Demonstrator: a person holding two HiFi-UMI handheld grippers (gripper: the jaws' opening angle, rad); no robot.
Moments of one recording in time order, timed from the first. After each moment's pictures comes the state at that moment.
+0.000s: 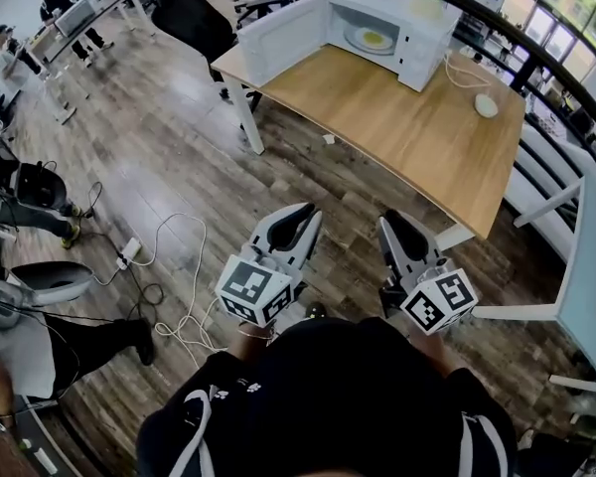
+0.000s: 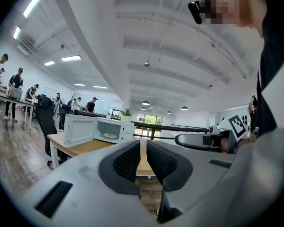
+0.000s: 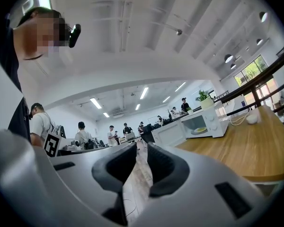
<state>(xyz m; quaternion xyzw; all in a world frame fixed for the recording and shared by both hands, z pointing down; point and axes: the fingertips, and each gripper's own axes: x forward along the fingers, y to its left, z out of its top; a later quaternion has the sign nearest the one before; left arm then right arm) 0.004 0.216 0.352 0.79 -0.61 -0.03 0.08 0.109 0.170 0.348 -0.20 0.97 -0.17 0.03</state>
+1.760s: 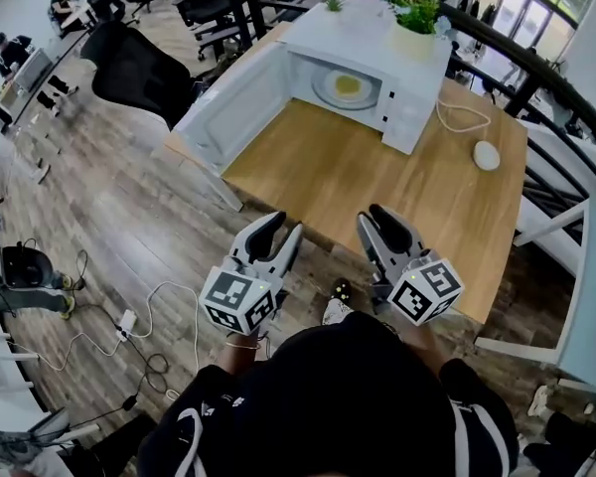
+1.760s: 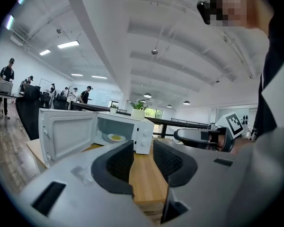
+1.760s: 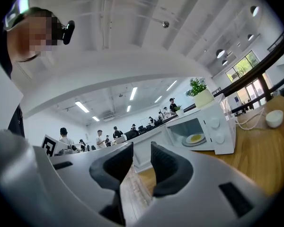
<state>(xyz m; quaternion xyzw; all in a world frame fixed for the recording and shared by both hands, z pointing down) -0.125 -0.065 0.377 0.79 -0.59 0.00 0.13 -0.012 -0.120 0.367 -0.23 0.95 -0.20 0.04</state>
